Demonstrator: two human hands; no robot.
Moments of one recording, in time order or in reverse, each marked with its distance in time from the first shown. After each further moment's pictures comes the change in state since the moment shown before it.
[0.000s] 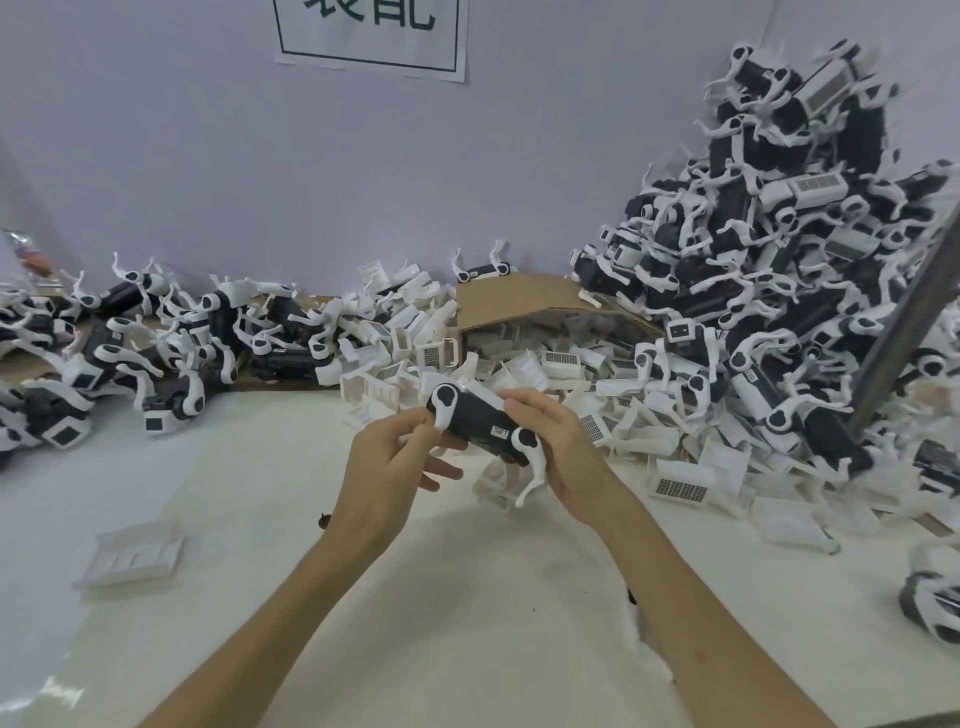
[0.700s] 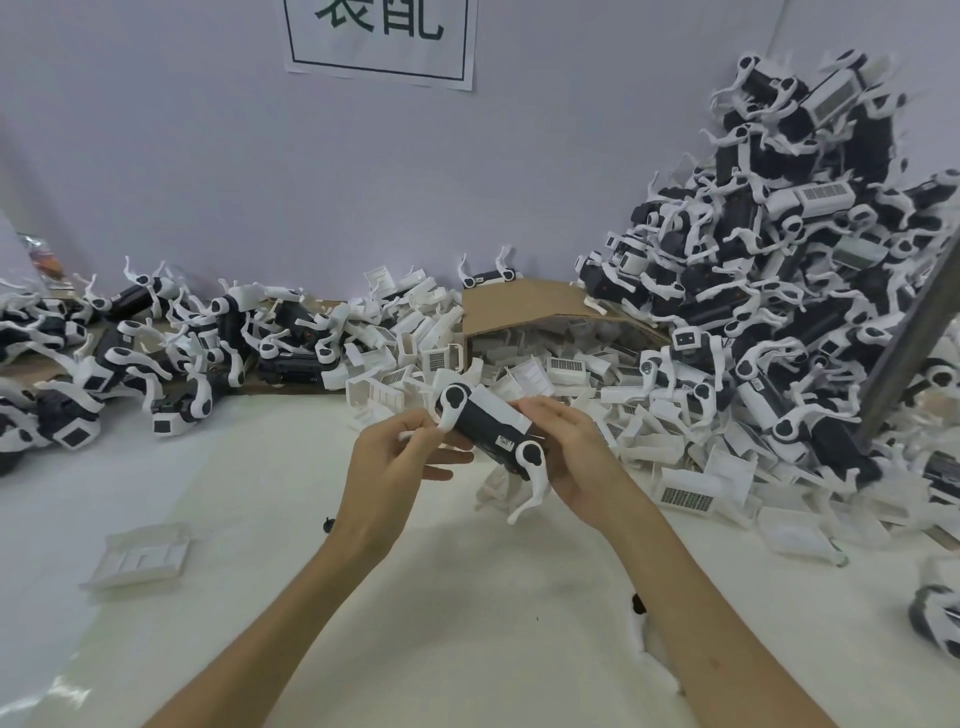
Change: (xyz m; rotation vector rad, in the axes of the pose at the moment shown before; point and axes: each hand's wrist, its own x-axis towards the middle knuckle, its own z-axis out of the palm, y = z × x) left_hand 0.000 0.000 -0.001 -0.139 0.031 0.027; right_hand 0.004 0.000 -0.007 0.145 -0.015 0.024
